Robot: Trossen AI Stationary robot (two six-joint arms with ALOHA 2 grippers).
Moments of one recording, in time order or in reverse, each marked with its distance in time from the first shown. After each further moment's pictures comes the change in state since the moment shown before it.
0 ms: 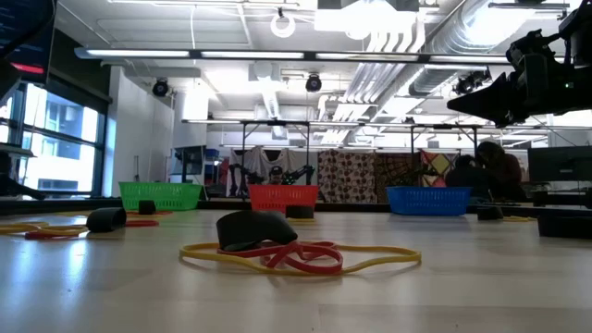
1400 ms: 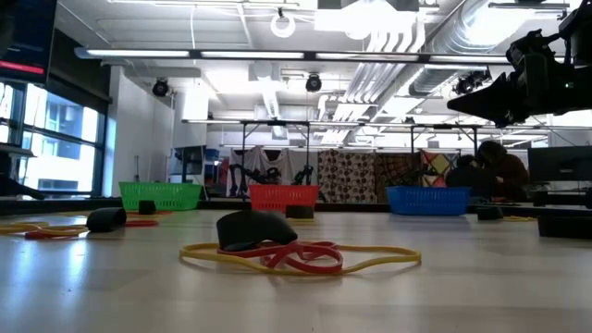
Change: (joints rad) left arm -0.012 -0.021 0.127 -0.136 0.012 0.002; right arm 0.000 0.000 0.000 0.000 0.000 0.000
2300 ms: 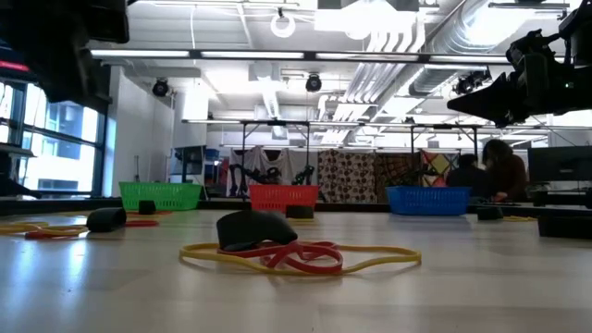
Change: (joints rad) left arm 0.443 -0.464 -0.173 0.106 -0.139 0.786; right arm 0.000 0.000 0.000 0.000 0.000 0.000
